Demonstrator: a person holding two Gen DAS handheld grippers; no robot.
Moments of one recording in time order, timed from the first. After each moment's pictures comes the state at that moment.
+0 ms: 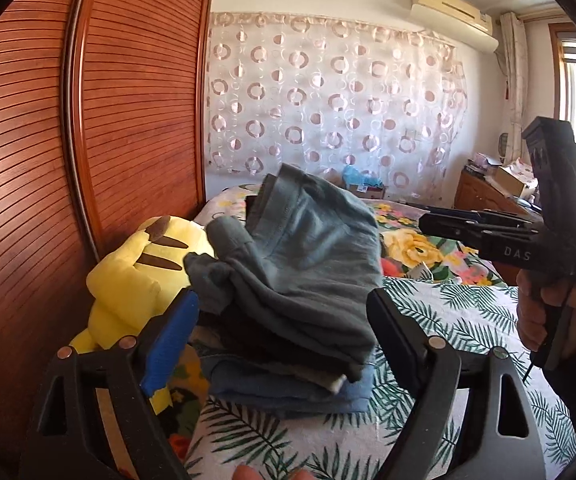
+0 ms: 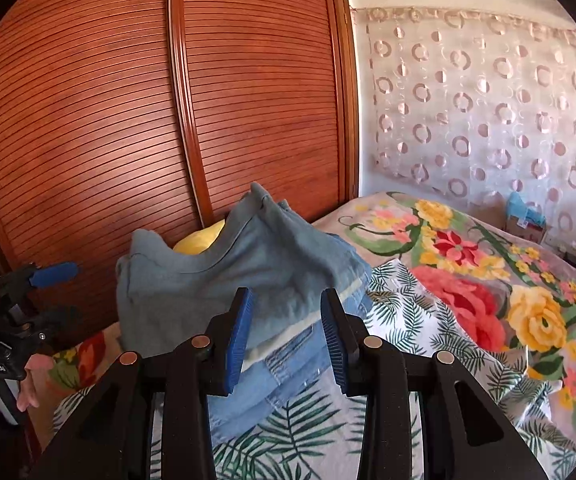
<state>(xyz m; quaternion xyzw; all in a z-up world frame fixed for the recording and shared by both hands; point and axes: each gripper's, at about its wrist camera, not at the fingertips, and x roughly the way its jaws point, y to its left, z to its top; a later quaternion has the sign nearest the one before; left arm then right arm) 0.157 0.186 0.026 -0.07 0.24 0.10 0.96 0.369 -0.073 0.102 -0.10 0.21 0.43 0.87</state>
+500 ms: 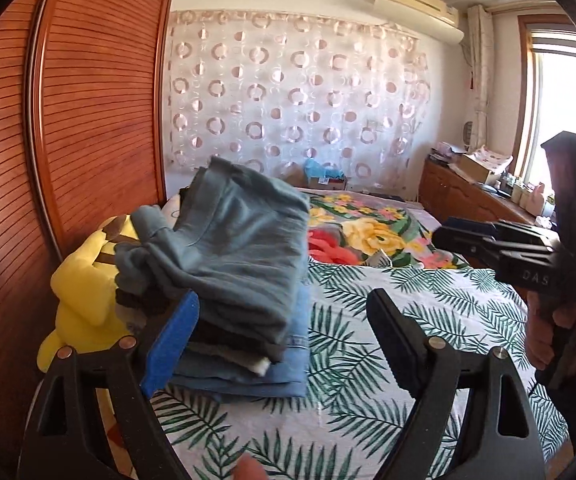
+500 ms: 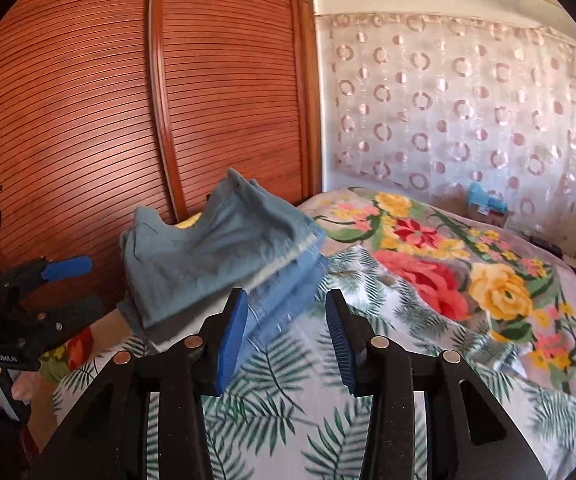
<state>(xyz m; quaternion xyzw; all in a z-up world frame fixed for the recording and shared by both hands) 0.154 0.136 0.028 -0.06 0.24 0.03 0.97 0.302 -0.130 0.098 -0.08 0.21 0.37 0.90</state>
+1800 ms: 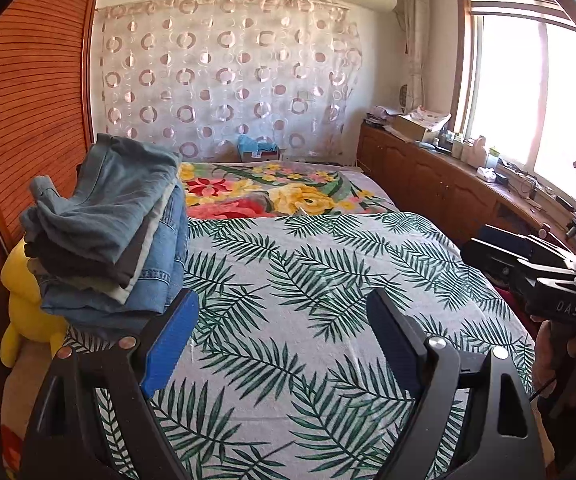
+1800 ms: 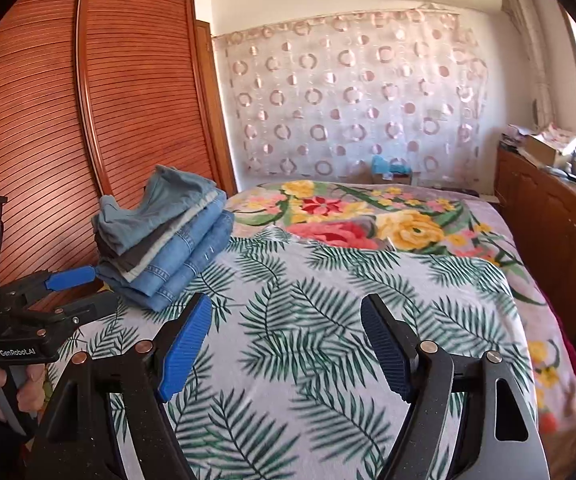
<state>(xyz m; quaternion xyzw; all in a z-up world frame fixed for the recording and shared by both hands) 0.106 0.023 0.014 -0.03 0.28 -0.07 0.96 0.142 -0.192 0.078 0.00 0.21 0.22 0.95</state>
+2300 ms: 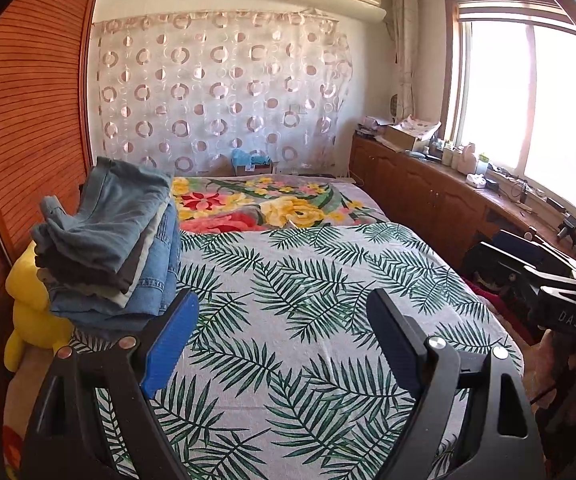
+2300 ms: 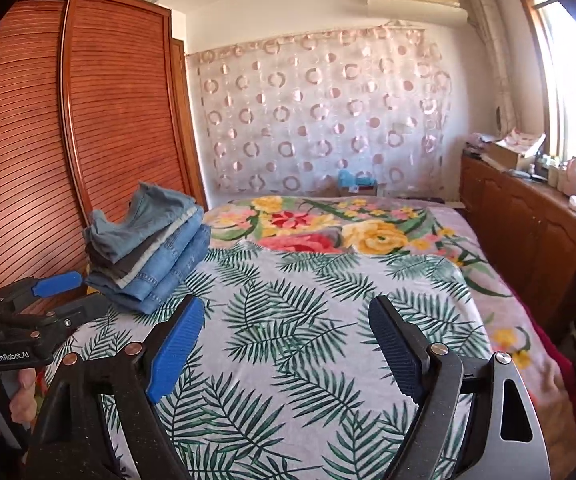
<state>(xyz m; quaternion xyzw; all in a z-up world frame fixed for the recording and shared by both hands) 0.074 0.007 0.042 -0.02 0.25 -0.08 0.96 0.071 -0.195 0.092 0.01 0.18 0.16 0.97</state>
